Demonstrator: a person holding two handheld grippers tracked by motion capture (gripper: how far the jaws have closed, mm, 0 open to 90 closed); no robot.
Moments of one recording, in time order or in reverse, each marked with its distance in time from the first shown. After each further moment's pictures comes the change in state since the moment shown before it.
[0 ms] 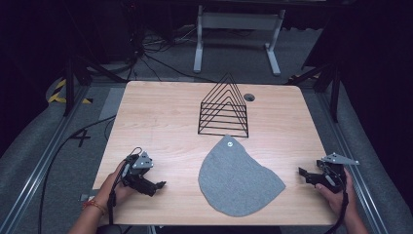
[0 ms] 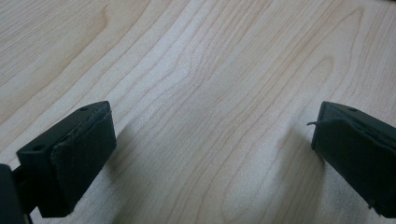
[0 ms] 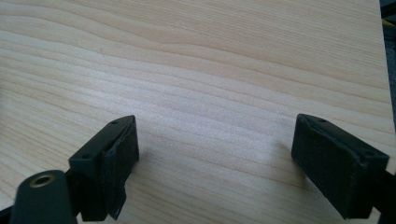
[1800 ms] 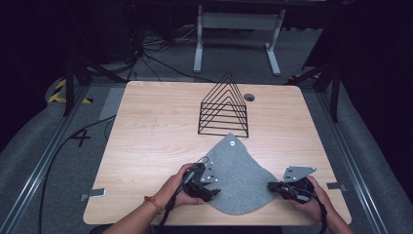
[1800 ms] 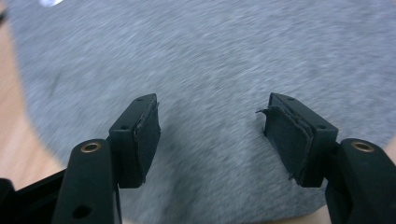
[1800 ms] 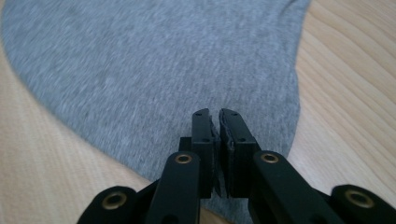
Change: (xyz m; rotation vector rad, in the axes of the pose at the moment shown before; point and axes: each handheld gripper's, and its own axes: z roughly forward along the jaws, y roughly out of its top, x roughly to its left) left arm -0.106 0.105 0.075 0.021 -0.093 0.287; right arm 0.117 0.019 -0.007 0.113 0.450 -0.517
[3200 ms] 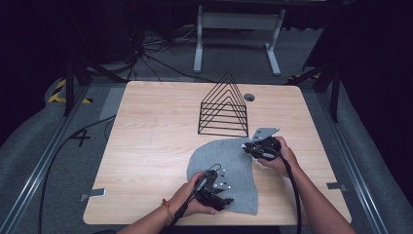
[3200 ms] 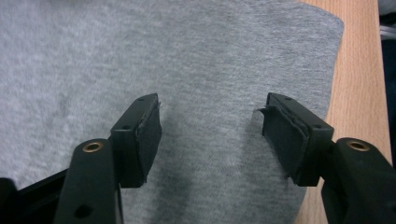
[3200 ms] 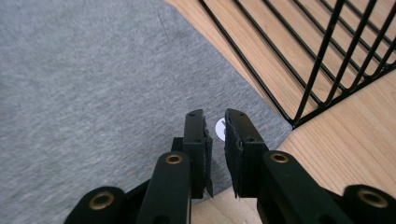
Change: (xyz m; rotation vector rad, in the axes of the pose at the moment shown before) left arm -0.032 0.021 0.019 -0.026 -0.125 -0.042; right arm -0.068 0.100 0.071 -0.015 -0.121 -0.063
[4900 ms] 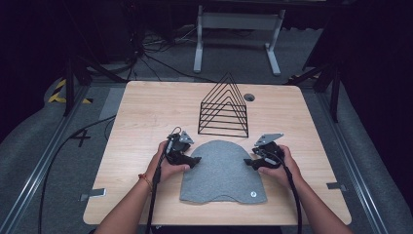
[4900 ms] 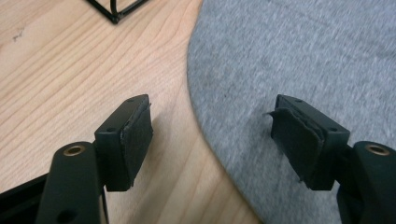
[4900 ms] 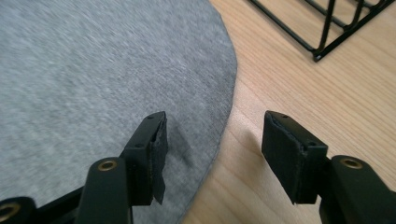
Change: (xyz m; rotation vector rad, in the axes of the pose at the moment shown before) left arm 0.125 -0.040 -0.039 0.002 0.229 -0.314; right arm 0.013 -0.020 -0.003 0.050 0.015 0.220
